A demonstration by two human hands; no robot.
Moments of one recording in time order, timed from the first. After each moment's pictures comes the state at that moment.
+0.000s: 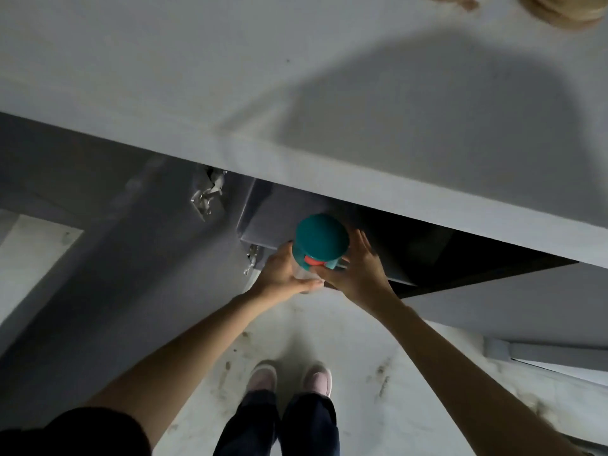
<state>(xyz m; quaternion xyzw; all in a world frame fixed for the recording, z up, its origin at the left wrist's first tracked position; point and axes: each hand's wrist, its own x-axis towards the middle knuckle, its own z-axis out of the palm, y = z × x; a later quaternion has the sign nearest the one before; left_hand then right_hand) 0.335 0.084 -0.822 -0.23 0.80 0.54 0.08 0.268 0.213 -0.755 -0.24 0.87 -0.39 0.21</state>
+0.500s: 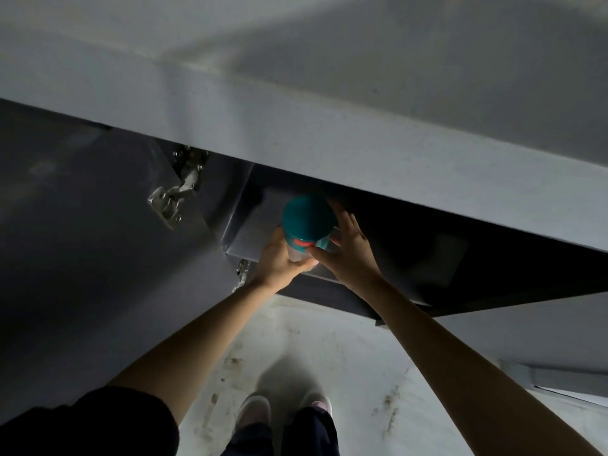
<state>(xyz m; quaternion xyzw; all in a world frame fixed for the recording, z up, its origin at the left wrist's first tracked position) 0.278 0.065 -0.885 -0.25 0.82 0.52 -0.03 0.213 0.181 -0.826 -0.25 0.85 -0.42 0.21</state>
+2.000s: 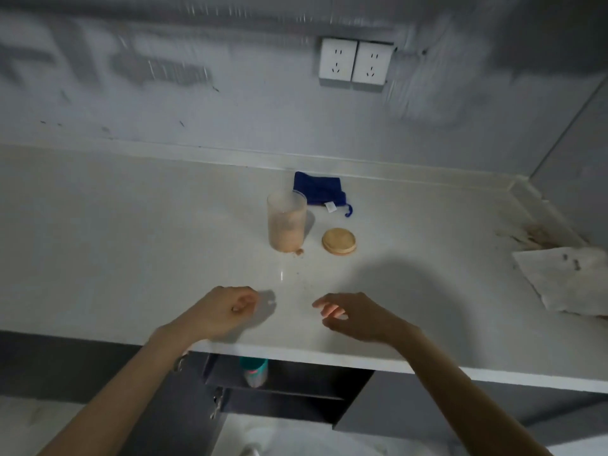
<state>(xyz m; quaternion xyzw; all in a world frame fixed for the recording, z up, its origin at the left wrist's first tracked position) 0.292 0.089 -0.465 -0.09 0.94 0.34 0.07 0.193 0.322 -0.450 -0.38 0.86 -0.24 0.25</state>
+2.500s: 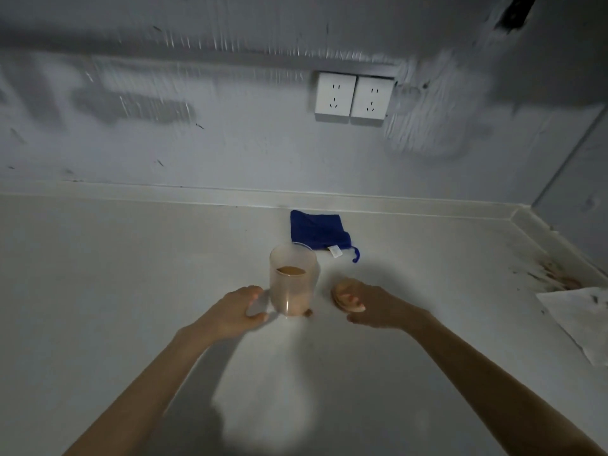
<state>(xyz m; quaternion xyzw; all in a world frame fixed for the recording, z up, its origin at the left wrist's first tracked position) 0.161 0.016 -0.462 -0.06 0.95 0.30 0.09 0.060 0.259 -0.437 -0.32 0.91 -0.14 0.21</state>
